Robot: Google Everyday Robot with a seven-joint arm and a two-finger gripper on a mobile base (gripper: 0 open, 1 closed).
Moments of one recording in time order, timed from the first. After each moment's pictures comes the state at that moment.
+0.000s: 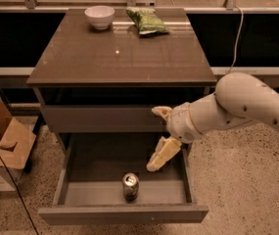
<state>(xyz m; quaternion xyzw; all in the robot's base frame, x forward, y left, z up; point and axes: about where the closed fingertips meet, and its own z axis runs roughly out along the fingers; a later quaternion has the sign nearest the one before) 0.499 -0.049 0.748 -0.61 0.68 0.24 0.33</state>
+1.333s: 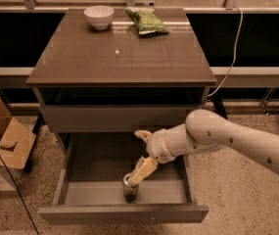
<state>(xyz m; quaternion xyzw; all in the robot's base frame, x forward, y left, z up) 0.513 0.007 0.628 -0.57 0.68 0.31 0.33</state>
